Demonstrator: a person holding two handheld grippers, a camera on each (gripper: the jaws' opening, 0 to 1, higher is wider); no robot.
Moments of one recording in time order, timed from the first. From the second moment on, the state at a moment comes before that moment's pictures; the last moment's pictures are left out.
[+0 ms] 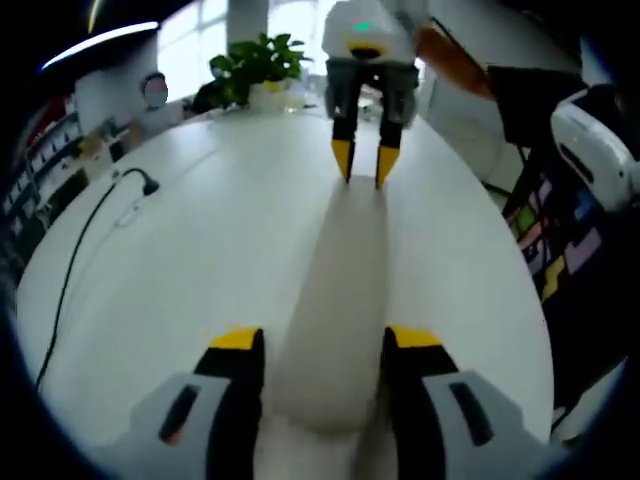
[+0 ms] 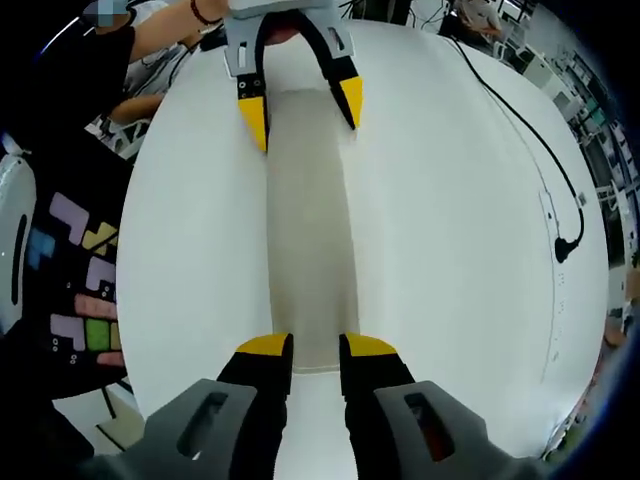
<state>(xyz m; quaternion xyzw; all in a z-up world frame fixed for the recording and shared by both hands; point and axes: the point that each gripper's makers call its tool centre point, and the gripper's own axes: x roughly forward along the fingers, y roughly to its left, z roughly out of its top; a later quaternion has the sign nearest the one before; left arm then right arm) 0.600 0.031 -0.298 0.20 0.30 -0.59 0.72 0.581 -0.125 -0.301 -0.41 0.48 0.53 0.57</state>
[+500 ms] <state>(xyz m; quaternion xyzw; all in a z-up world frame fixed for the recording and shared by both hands) 0.585 0.044 -0.269 0.27 0.30 -0.59 0.70 0.582 -0.124 -0.299 -0.43 0.50 0.51 0.55</state>
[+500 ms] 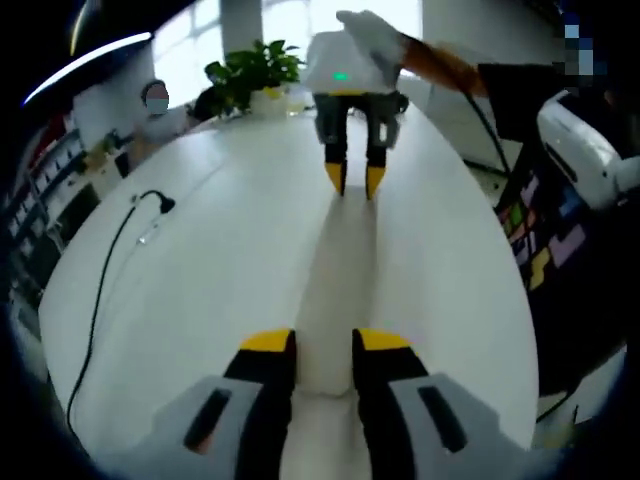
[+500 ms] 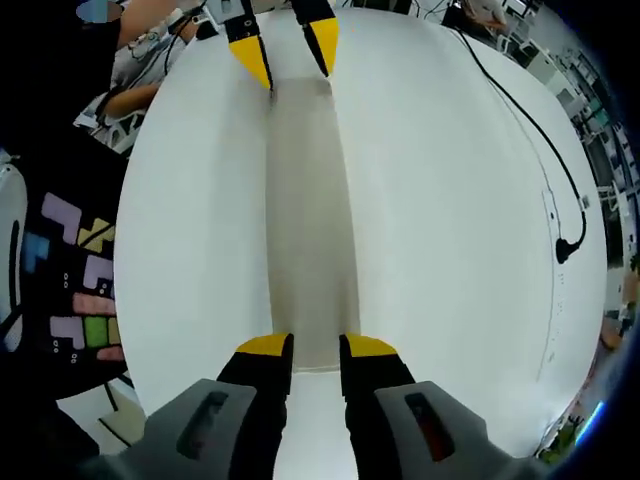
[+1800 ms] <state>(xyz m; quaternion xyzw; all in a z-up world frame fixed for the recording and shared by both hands) 0.594 0.054 -0.294 0.36 0.45 -0.52 0.64 0.585 -0.126 -0.299 -0.44 0.49 0.52 0.55</state>
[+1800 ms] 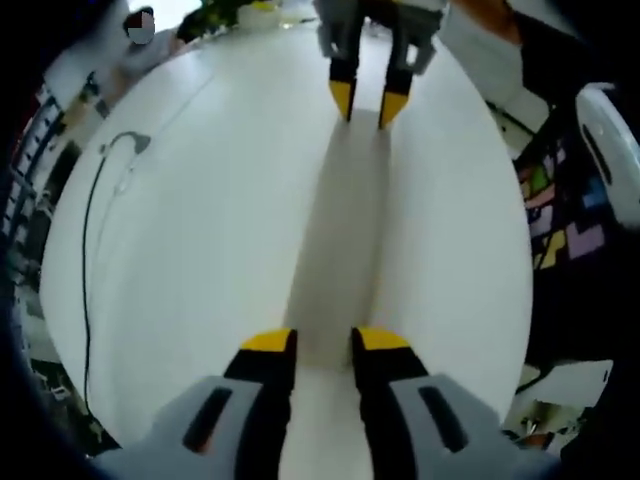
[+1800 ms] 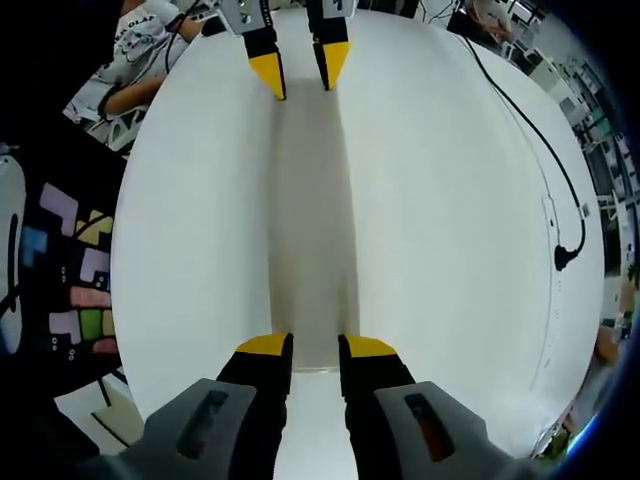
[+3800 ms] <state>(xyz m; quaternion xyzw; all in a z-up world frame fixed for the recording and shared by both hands) 0.614 0.089 -0.214 0.17 0.15 -0.43 0.87 0.606 -0.160 -0.201 -0.17 0.16 0.40 0.89</state>
